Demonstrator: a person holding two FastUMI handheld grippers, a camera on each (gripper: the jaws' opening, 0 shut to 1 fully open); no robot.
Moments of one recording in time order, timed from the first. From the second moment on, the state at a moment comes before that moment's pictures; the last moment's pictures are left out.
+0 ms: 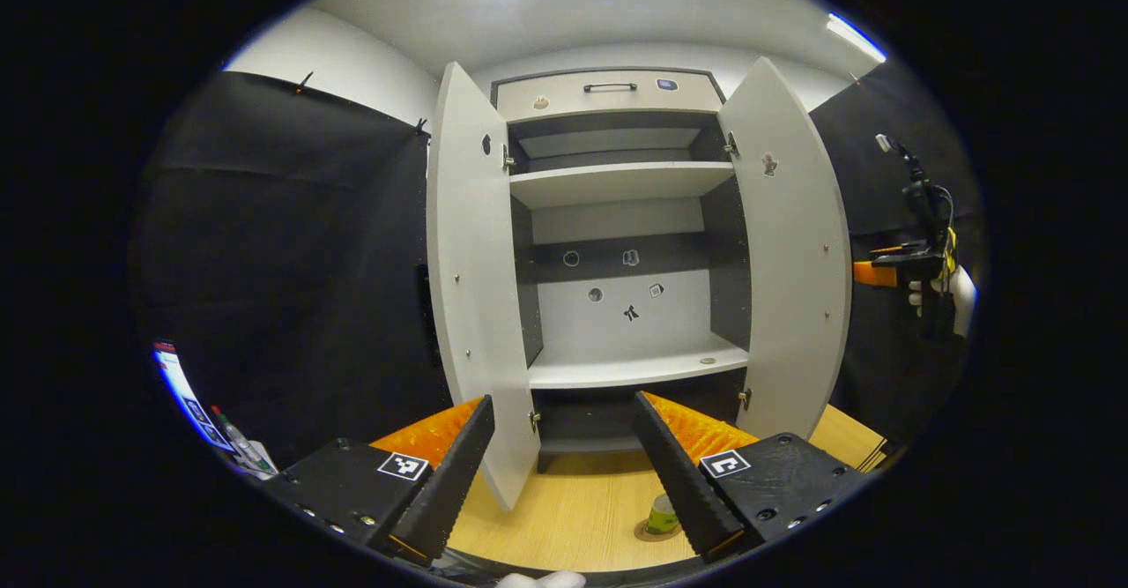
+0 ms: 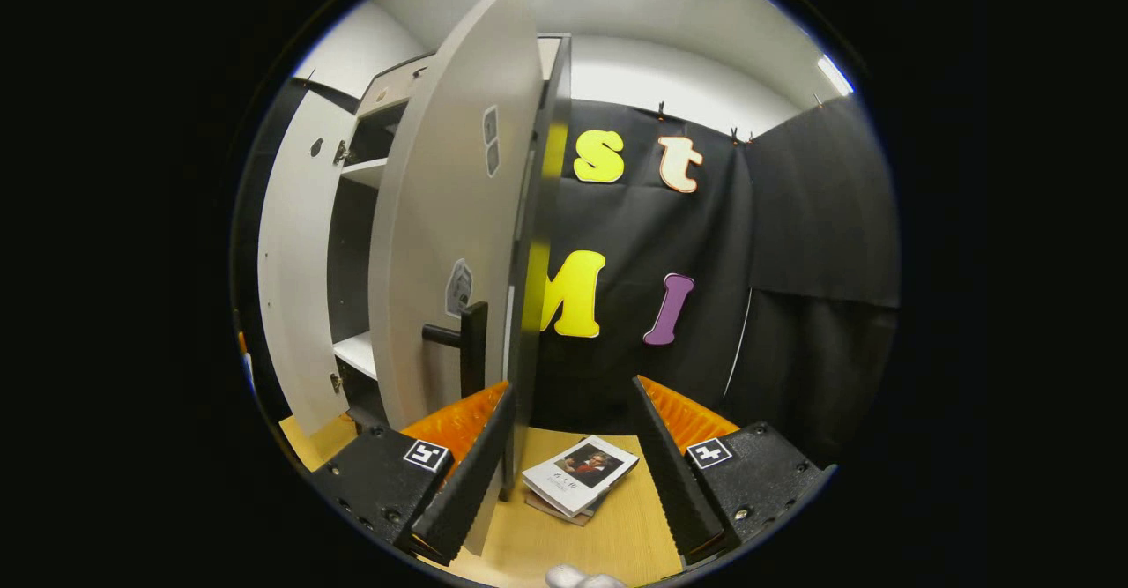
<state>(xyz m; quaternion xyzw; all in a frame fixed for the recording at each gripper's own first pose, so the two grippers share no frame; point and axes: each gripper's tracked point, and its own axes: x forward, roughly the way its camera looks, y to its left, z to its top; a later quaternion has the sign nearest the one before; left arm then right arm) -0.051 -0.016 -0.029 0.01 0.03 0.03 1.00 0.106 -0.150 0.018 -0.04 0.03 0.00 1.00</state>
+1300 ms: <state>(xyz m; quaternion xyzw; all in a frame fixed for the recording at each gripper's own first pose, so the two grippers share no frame) -0.025 0.063 -0.042 0.01 0.04 0.05 1.00 0.094 0.016 0.010 -0.02 0.02 0.11 0.99</state>
